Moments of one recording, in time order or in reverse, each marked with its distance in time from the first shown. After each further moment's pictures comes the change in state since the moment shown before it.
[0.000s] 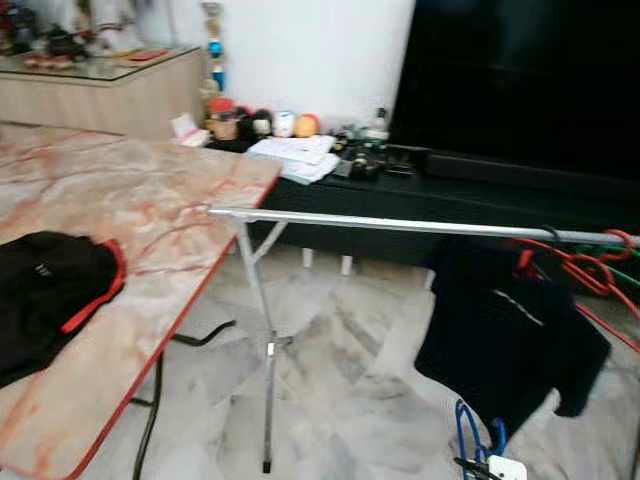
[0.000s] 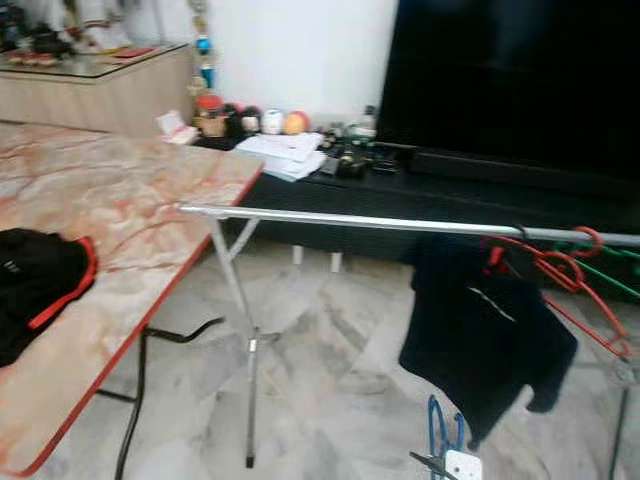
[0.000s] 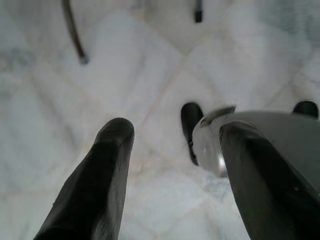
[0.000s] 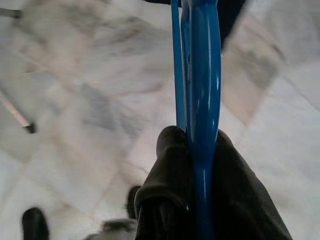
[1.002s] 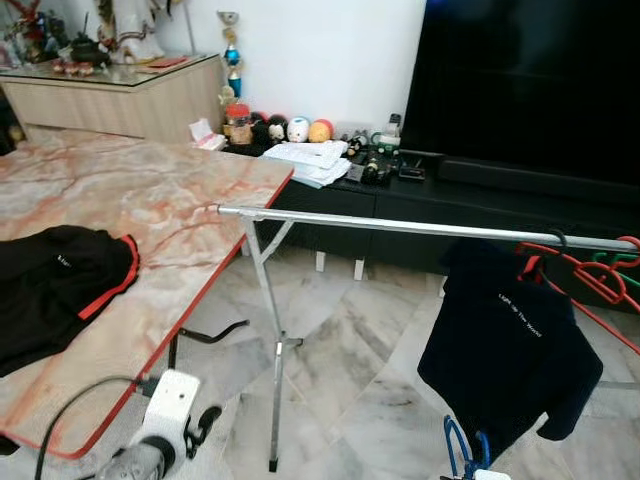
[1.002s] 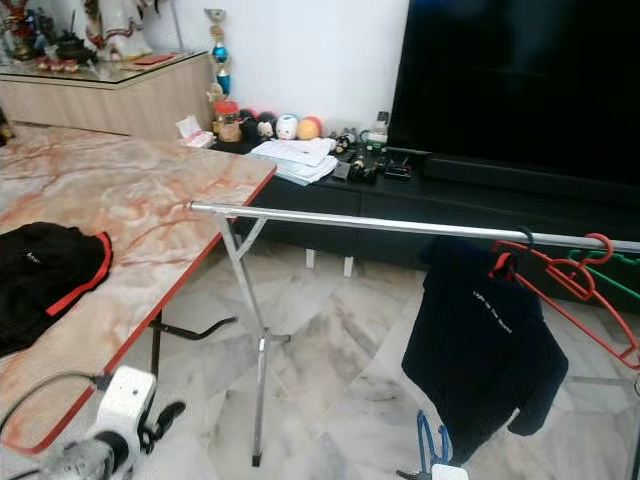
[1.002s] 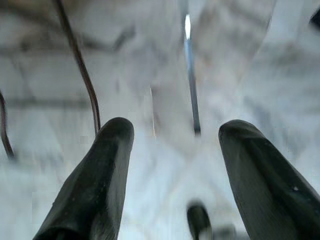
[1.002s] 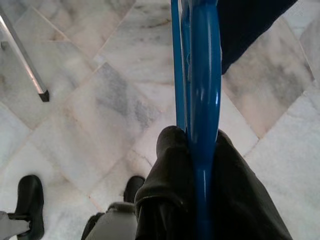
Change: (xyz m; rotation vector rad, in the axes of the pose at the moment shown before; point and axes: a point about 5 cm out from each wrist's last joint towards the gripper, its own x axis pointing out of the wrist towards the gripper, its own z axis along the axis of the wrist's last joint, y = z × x) left arm -0.037 0.000 0.106 0.080 -0.370 -0.060; right arm -0.002 0.017 -0.012 -0.115 0.027 0.034
